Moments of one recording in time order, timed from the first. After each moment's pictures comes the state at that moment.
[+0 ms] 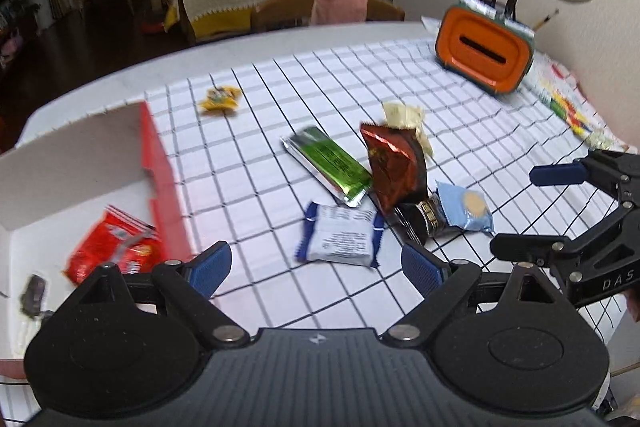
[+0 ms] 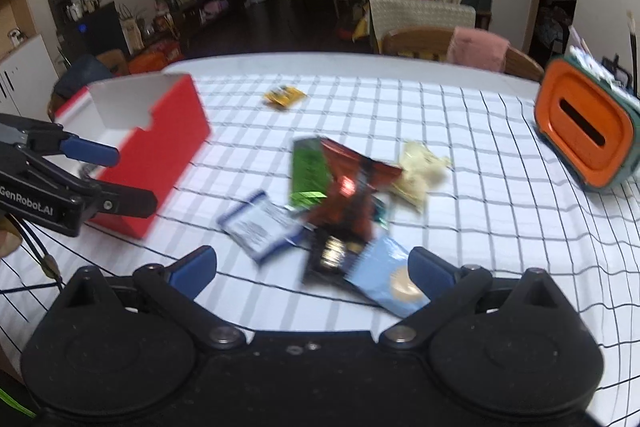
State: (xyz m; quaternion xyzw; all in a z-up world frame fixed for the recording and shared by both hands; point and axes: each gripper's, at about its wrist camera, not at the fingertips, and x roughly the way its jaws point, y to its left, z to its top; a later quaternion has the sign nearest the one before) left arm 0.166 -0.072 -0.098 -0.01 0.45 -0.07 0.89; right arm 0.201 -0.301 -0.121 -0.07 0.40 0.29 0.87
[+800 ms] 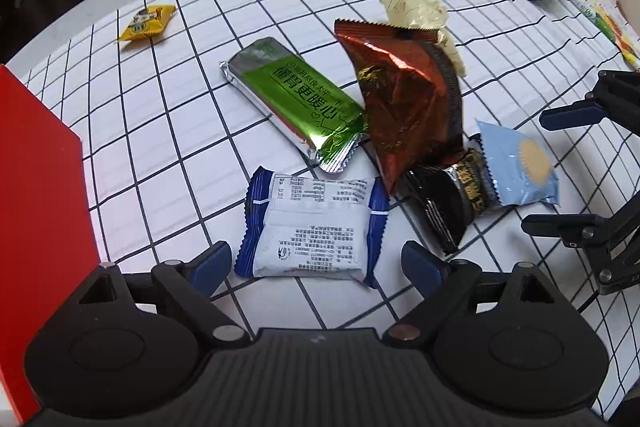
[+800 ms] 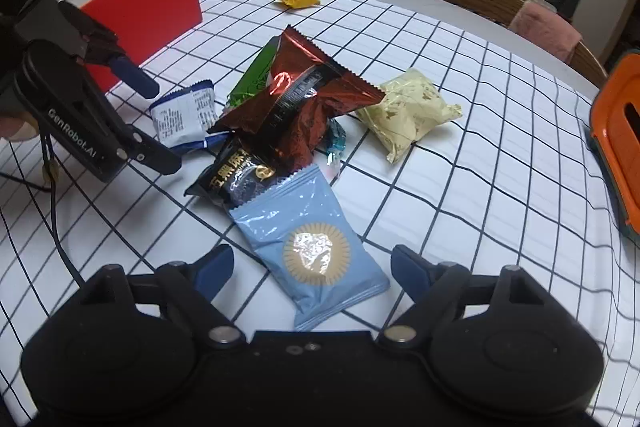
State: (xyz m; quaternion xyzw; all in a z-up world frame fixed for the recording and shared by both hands) left arm 0.254 -0.123 -0.191 0.04 0.56 -0.06 0.83; right arm 0.272 -0.329 -0.200 -0.21 0.43 0.38 0.79
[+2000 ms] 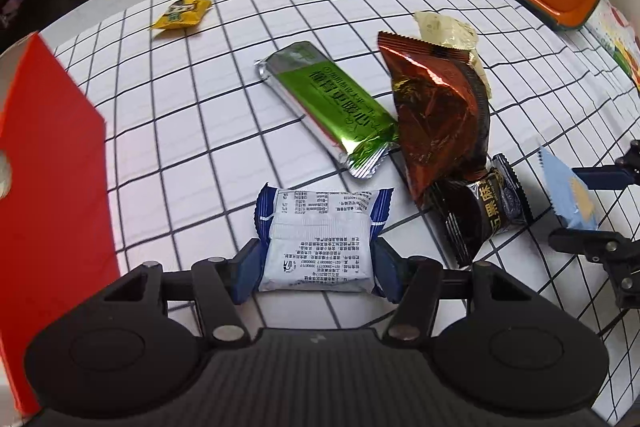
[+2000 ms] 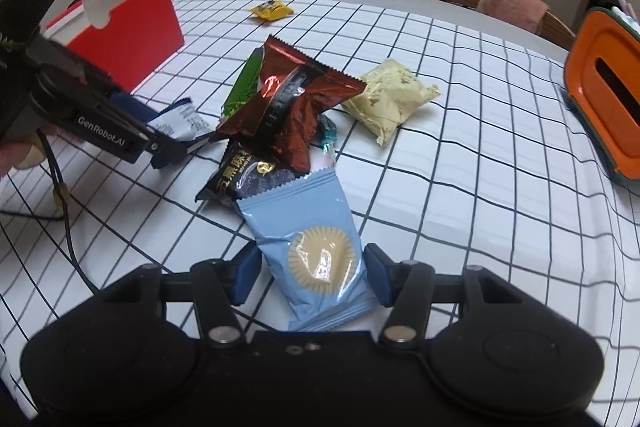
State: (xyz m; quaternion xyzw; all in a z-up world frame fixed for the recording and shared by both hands) left arm 0.244 -0.108 -0.187 0.00 0.54 -0.03 0.84; right arm 0.251 -0.342 -0.192 -0.14 0.44 0.34 0.82
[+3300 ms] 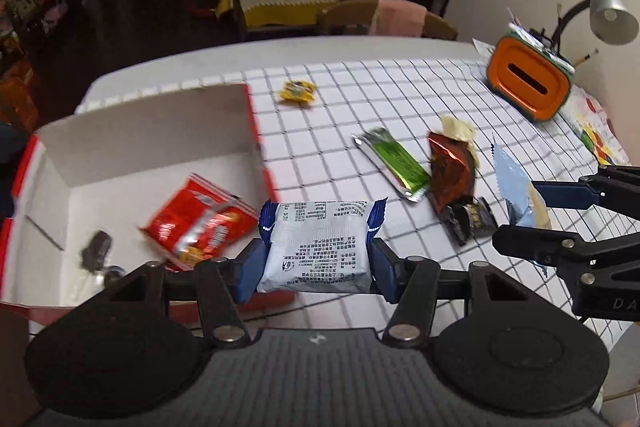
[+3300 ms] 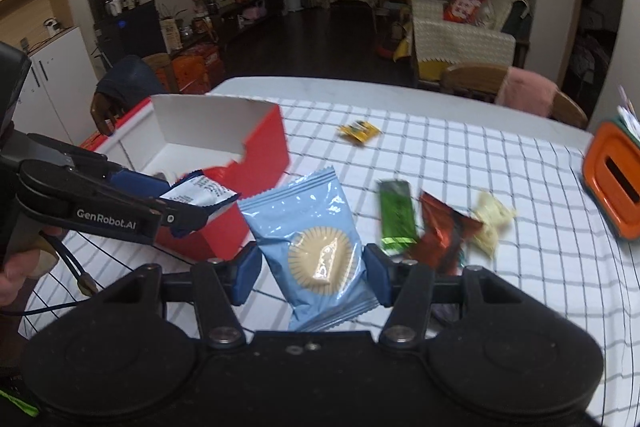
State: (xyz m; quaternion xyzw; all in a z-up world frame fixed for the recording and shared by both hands) left arm 0.121 -0.002 -0.063 -0.05 0.44 0.00 0.90; right arm 0.159 -0.212 -0.066 -0.09 0.37 0.34 0.86
